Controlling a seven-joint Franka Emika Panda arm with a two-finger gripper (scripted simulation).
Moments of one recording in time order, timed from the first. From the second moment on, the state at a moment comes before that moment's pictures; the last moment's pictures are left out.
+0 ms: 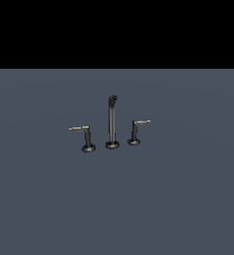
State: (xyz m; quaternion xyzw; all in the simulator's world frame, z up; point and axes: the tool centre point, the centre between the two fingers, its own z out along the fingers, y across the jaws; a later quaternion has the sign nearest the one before) arm -0.219 0.044 0.429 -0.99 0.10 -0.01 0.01
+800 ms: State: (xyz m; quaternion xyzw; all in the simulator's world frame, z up) arm -0.166 0.106 0.334 -0.97 0.26 0.00 0.01
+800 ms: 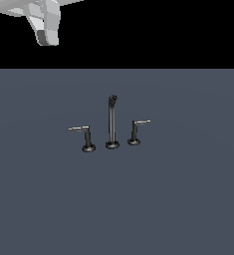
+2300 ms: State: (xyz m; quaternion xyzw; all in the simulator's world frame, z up) arm -0.045 0.157 0.183 -0.87 0.50 0.00 0.01
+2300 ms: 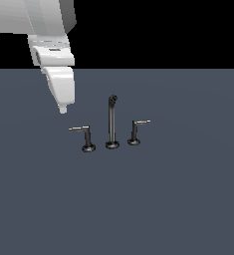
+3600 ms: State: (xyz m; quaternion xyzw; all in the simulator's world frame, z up) arm 0.032 0.151 0.098 -0.78 0.62 0.00 0.00
